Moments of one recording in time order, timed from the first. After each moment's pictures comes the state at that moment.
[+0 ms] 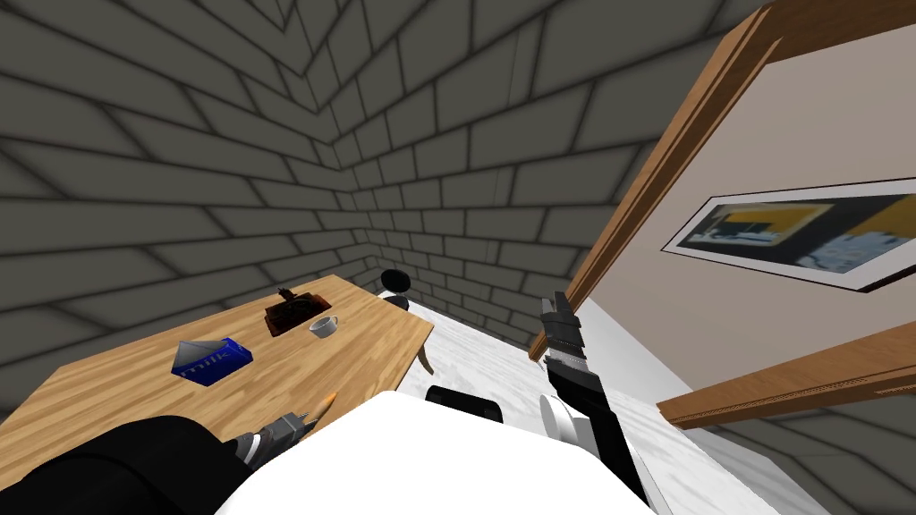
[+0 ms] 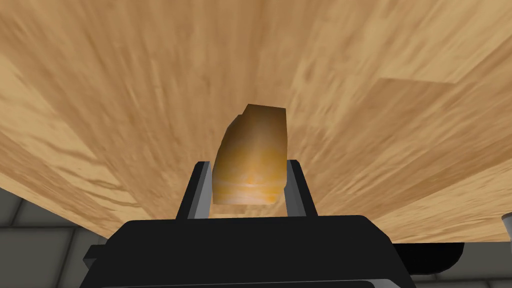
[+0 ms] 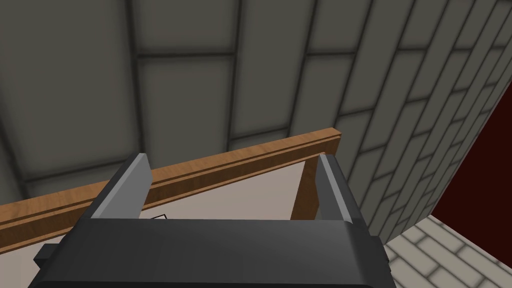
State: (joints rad) left arm 0.45 0.94 -0.24 -0.65 -0.63 -0.74 -0.34; right arm 0.53 0.04 0.05 -2.24 0.02 -0.41 0.17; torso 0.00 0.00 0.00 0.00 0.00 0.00
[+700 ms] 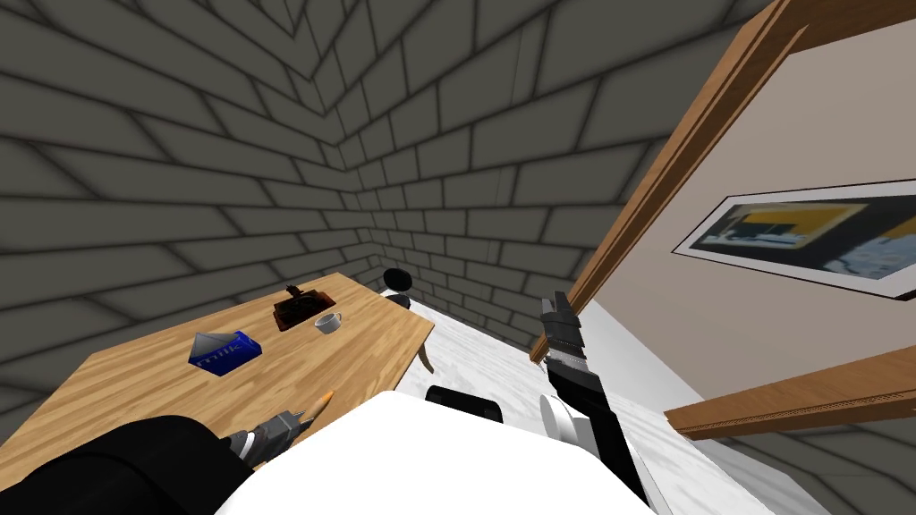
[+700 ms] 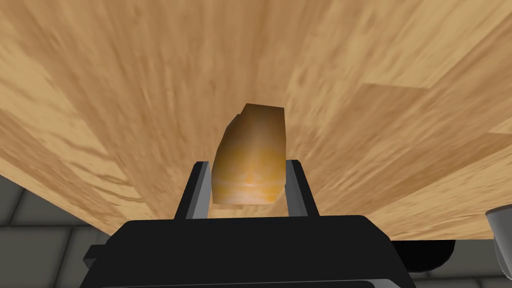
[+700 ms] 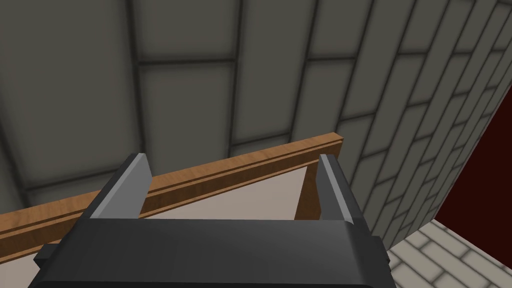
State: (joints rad) left arm 0.46 0.97 -0.23 -0.66 -0.63 -0.75 -0.33; right arm 0.53 0.04 0.05 -2.24 0.02 -0.41 0.17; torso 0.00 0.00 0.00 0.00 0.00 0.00
